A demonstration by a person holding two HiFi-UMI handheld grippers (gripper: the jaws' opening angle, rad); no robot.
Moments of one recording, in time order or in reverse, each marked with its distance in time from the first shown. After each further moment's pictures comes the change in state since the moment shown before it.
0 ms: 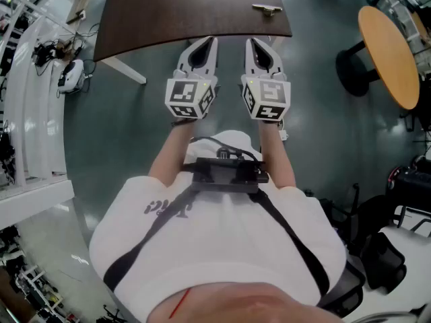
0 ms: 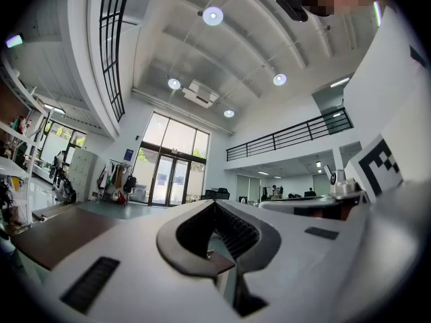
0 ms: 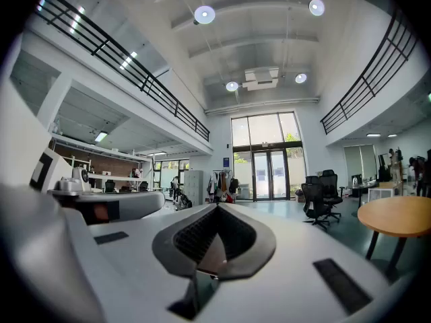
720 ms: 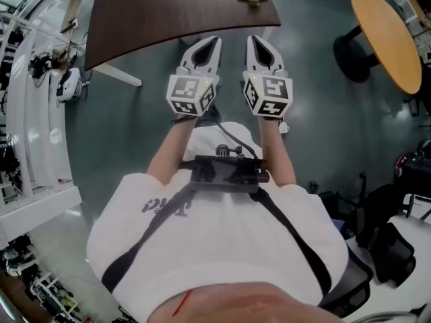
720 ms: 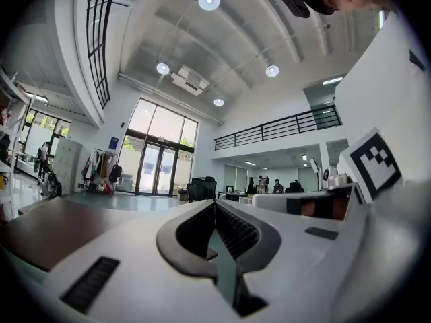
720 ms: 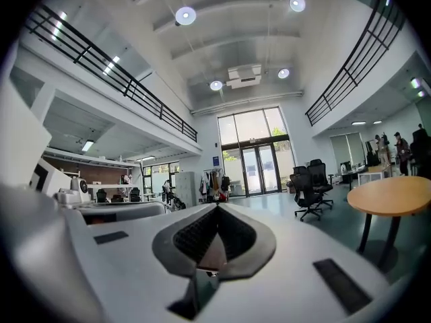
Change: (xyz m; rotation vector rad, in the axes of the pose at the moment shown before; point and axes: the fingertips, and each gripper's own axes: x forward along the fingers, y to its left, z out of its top) left arm 0.043 -0.056 -0.051 0.002 0.102 -0.103; right arm -0.015 -0.070 -0.037 0.105 0.019 -0.061
